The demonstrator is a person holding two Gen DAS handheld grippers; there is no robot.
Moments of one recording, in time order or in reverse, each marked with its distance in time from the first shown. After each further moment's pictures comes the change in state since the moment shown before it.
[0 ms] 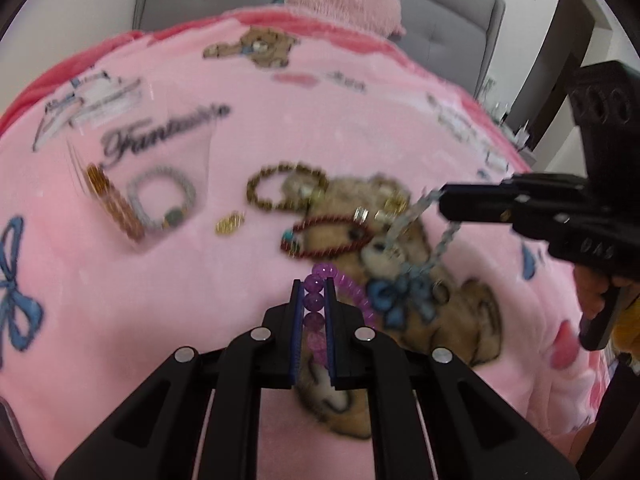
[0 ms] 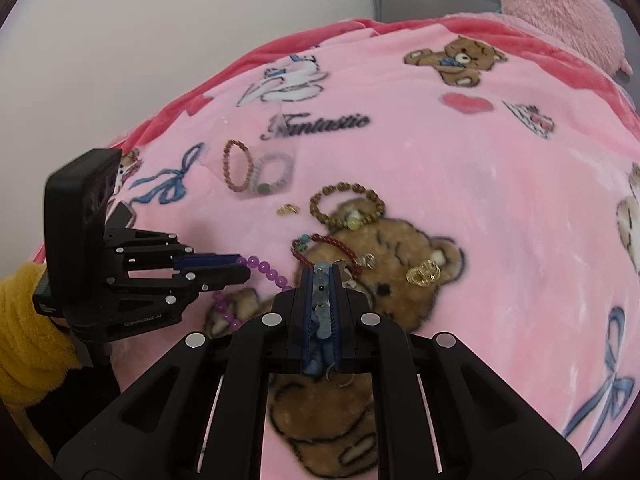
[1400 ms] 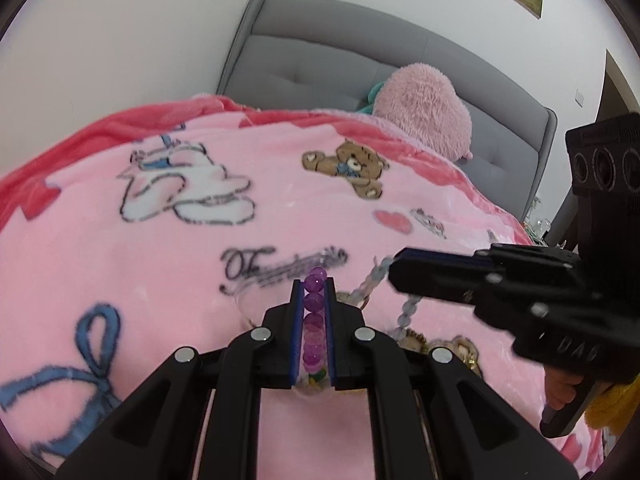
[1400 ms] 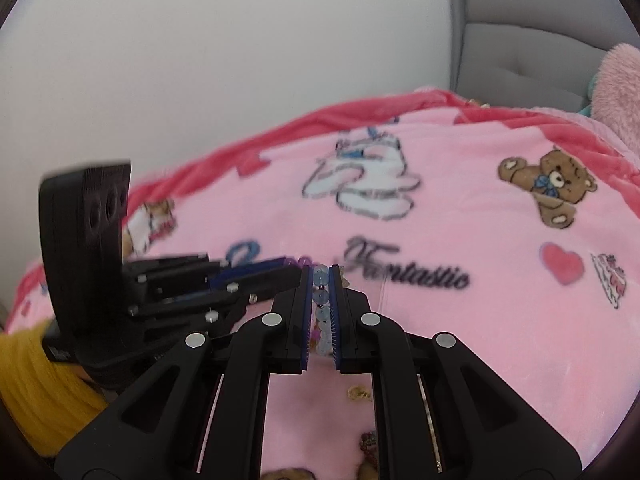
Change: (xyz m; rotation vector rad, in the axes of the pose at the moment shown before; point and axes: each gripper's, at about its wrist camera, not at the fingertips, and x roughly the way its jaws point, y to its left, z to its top) left arm -0.043 0.104 0.061 -0.203 -0.320 0.119; right arm 0.069 0.077 0.123 -0.200 -0.122 0.101
